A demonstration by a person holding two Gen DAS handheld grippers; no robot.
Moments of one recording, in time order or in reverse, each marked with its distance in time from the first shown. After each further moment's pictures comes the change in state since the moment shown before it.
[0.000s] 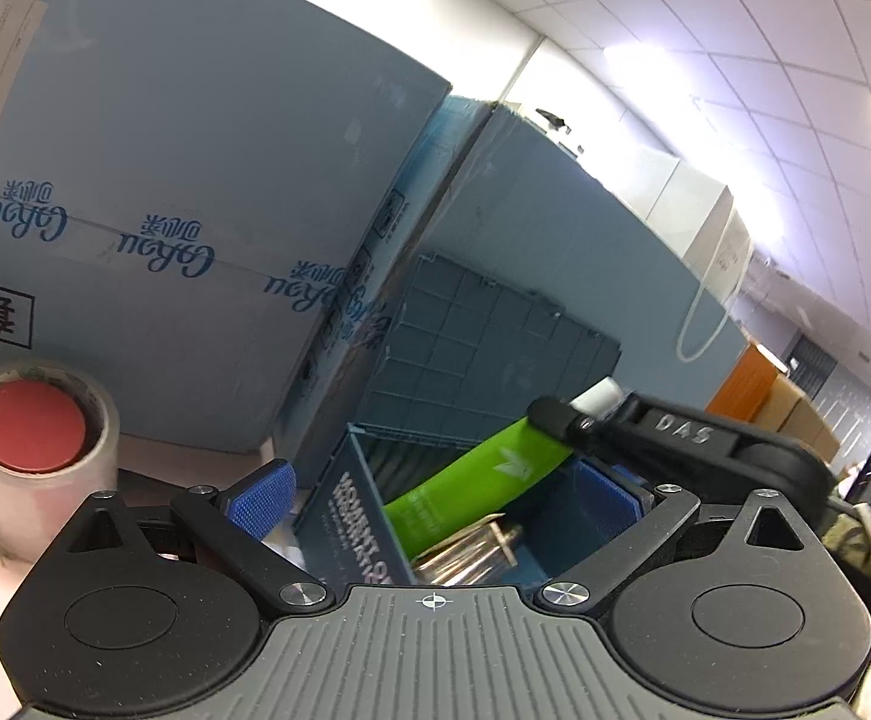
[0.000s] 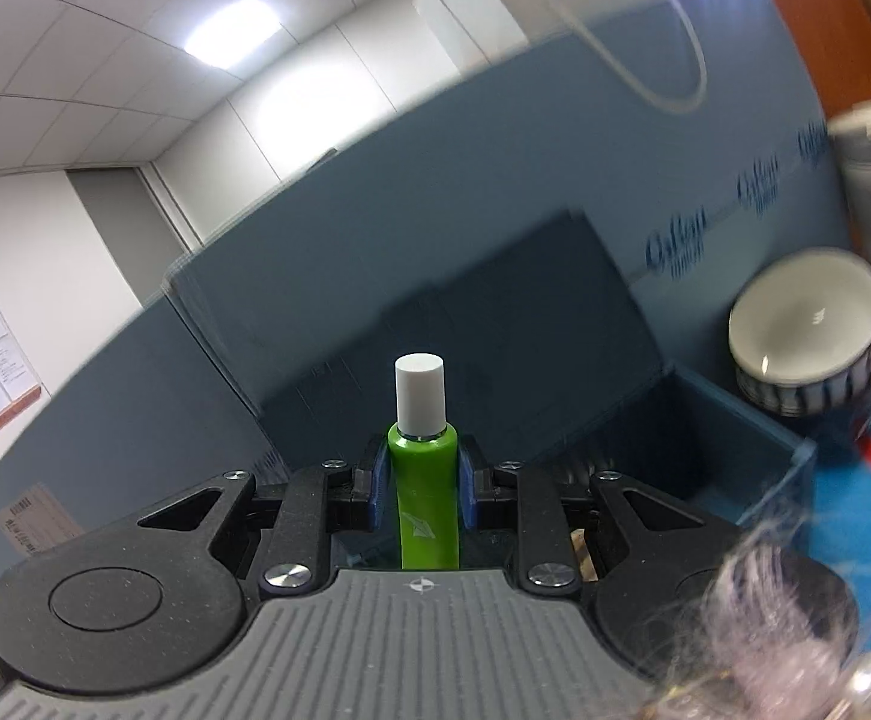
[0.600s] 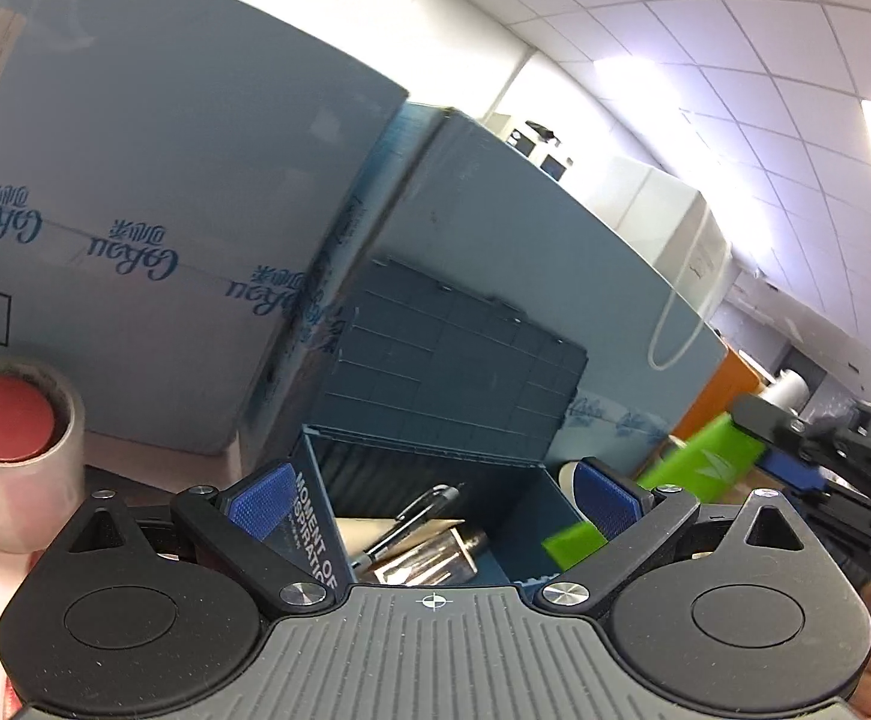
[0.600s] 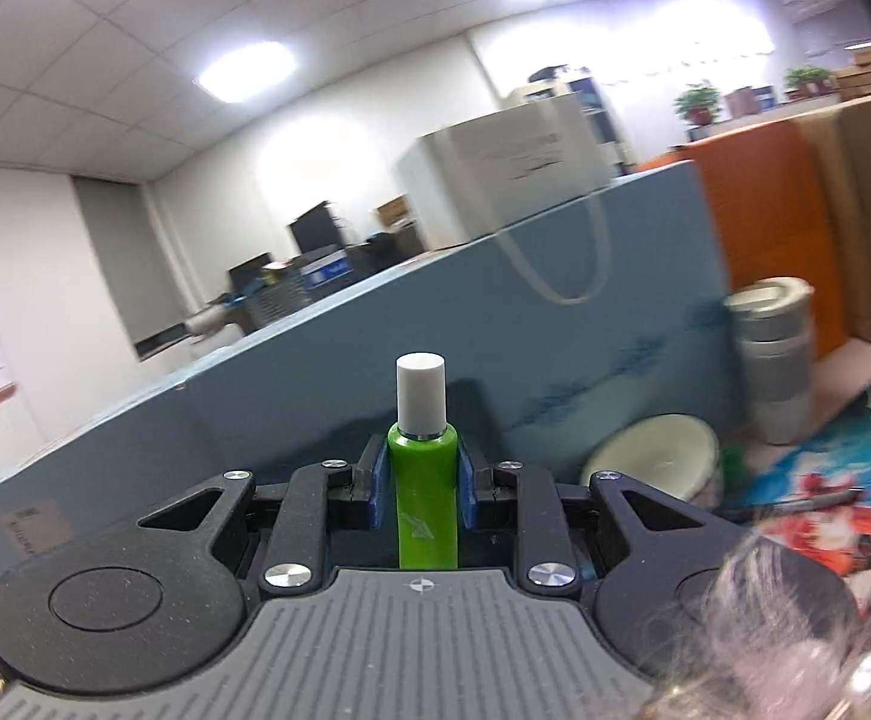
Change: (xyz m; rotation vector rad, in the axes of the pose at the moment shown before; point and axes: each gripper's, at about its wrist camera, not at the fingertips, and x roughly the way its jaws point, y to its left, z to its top) left arm -0.001 -0.017 -0.005 -0.020 -0.029 -0.031; right arm -0.109 -0.012 0.053 -0.147 -0.134 -0.045
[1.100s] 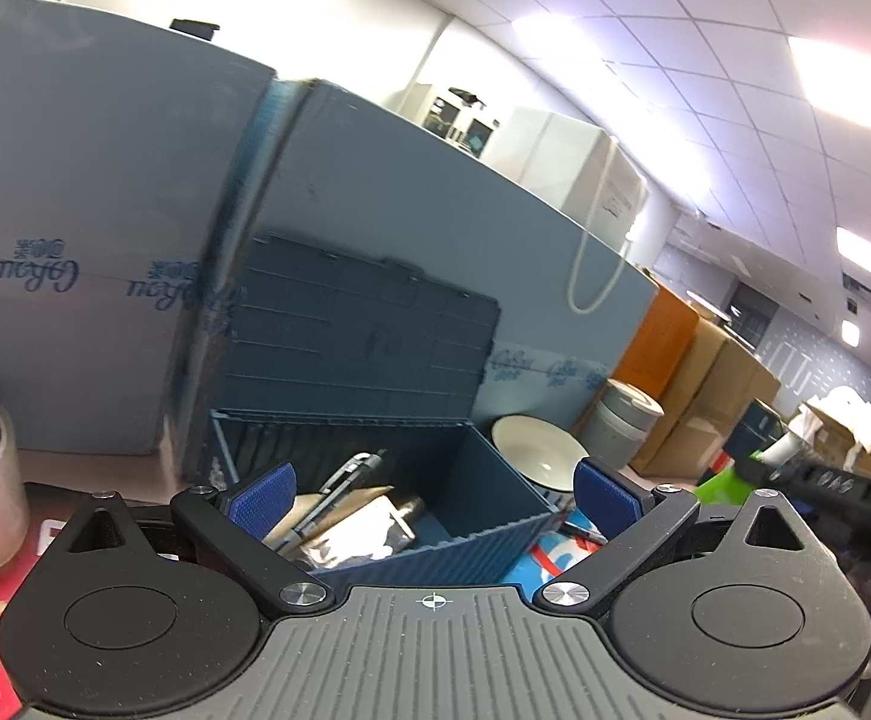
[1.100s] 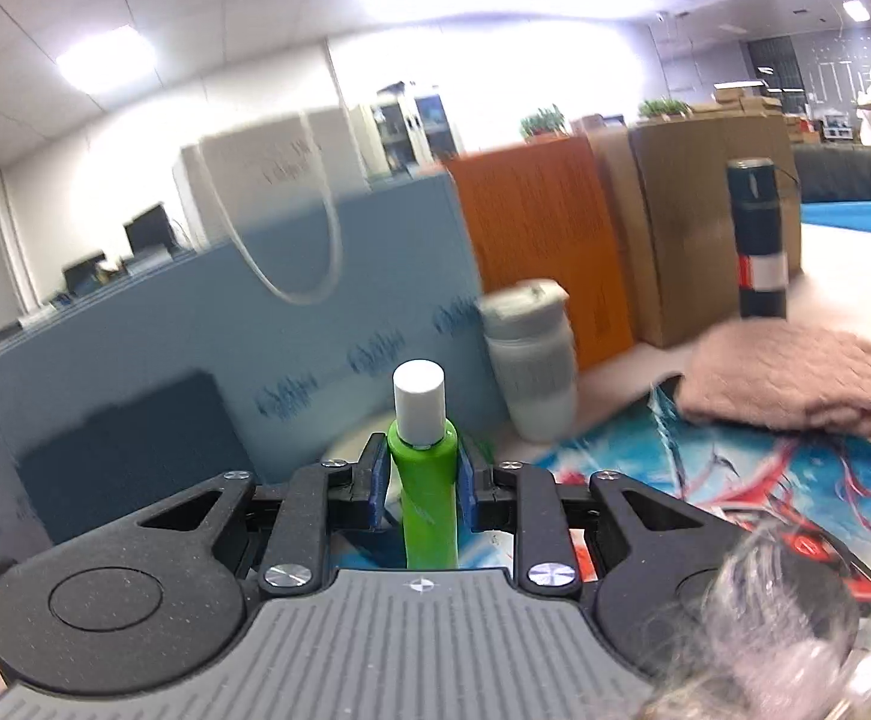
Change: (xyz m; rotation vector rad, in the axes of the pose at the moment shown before) left arm -0.003 -0.033 -0.009 0.135 0.054 -0.093; right arm -0.049 -0.076 -0.009 -0.013 -0.045 -0.364
